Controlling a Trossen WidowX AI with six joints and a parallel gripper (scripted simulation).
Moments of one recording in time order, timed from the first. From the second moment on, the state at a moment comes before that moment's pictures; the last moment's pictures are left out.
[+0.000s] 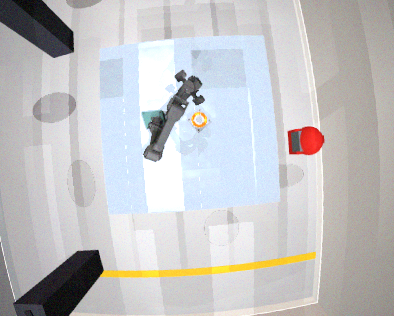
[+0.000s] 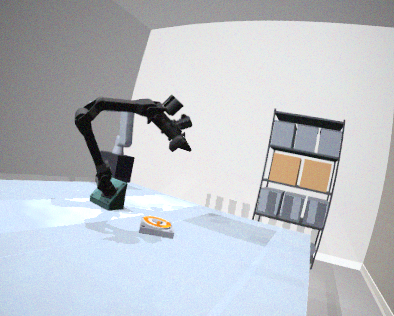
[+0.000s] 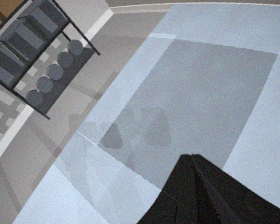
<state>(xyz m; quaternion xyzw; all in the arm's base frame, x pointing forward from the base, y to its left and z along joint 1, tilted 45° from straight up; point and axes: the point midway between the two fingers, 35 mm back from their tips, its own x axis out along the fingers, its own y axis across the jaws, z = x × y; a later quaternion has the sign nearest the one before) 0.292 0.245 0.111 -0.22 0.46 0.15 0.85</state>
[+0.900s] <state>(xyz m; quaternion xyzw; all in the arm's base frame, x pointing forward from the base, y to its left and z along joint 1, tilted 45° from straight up) 0.337 -0.019 0.067 -0.23 0.65 -0.30 0.66</state>
